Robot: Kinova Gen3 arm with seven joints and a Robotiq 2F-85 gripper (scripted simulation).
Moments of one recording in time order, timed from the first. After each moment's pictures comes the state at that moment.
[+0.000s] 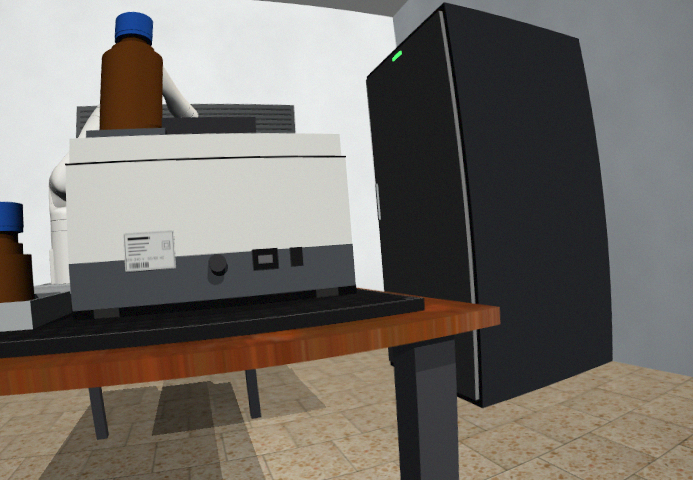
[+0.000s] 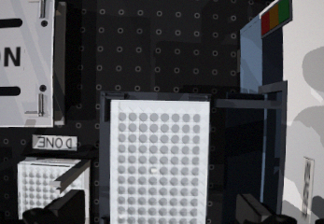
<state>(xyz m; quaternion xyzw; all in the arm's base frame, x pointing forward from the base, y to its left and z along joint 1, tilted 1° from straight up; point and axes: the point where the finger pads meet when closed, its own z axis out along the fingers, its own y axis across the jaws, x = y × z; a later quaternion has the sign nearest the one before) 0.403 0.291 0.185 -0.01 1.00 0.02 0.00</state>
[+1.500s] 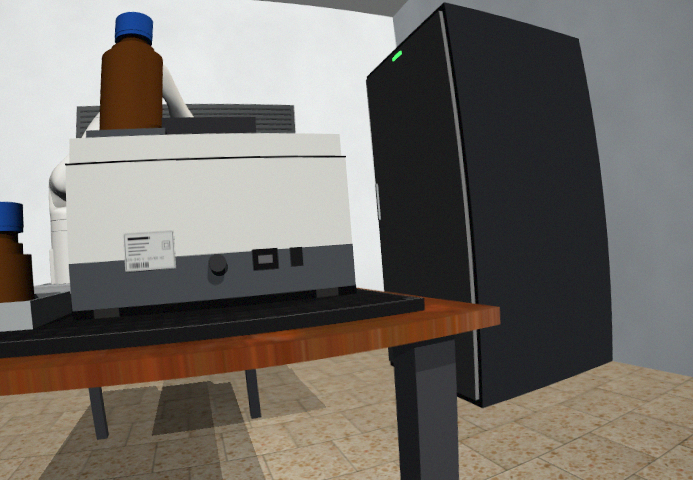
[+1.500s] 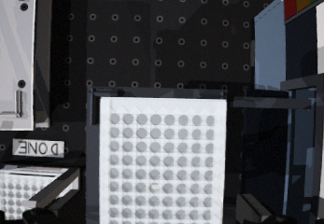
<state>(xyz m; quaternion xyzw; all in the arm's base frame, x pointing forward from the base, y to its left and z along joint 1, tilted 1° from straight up) 0.403 0.290 0.132 -0.01 1.00 0.03 0.00</state>
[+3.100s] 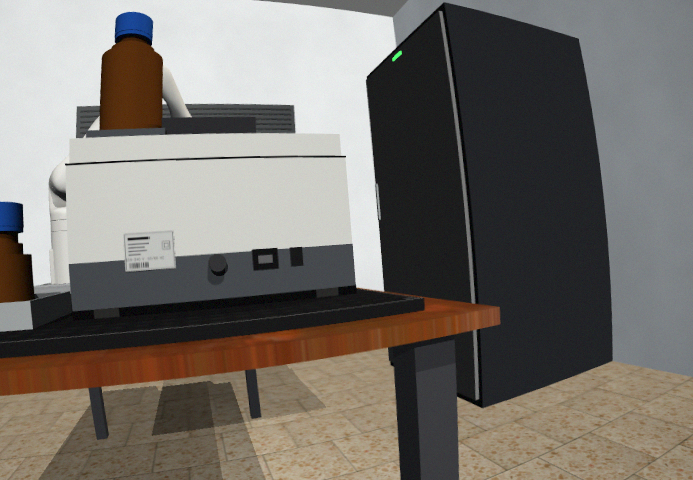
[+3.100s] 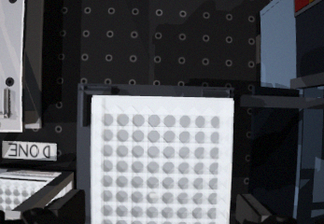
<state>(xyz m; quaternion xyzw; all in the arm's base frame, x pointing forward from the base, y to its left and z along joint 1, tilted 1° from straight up) 0.403 0.291 0.112 -0.01 1.00 0.03 0.00</state>
